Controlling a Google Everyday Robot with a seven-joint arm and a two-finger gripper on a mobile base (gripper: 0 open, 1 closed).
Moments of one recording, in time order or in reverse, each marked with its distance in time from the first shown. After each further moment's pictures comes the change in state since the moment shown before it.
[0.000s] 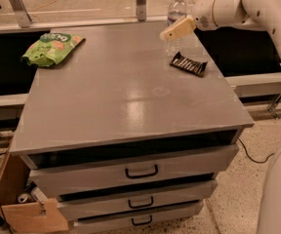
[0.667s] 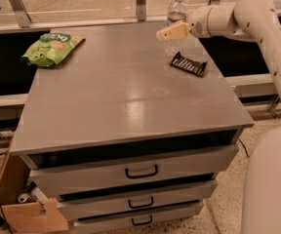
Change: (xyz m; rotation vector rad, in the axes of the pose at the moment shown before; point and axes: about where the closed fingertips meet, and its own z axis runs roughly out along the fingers) arm 0.031 -0.008 0.029 -0.015 -0.031 0.221
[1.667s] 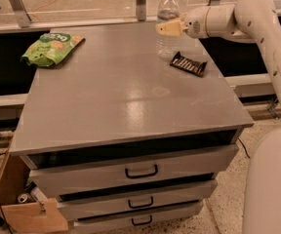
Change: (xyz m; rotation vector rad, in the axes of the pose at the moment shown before) arm -0.011 0.032 0.000 -0.129 -0.051 0.098
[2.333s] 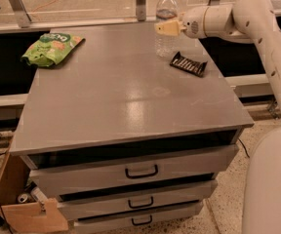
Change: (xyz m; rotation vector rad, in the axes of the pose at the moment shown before) arm -0.006 0.008 0.007 -0.023 -0.017 -0.027
